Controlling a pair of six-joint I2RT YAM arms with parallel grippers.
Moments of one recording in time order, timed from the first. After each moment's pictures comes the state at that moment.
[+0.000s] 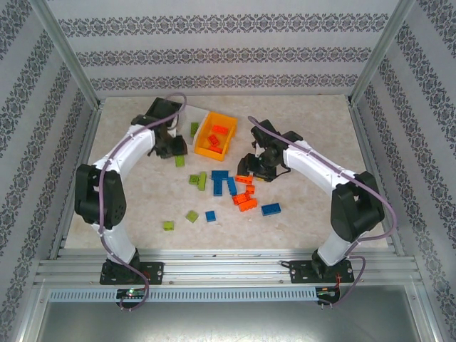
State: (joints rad) left arm -0.21 1.81 1.54 -0.93 0.14 -0.39; right arm 0.50 1.68 1.31 -0.89 -0.30 0.64
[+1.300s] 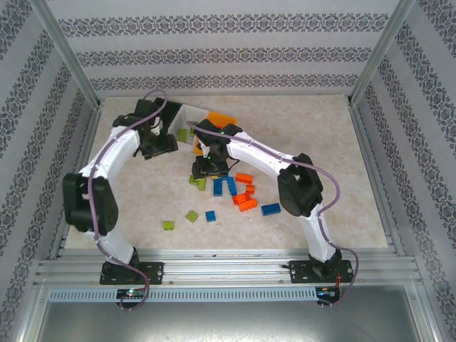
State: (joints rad) left arm -0.11 1.66 1.41 -0.95 0.15 -0.42; right arm 0.76 2.19 1.93 -1.04 -0.33 0.55
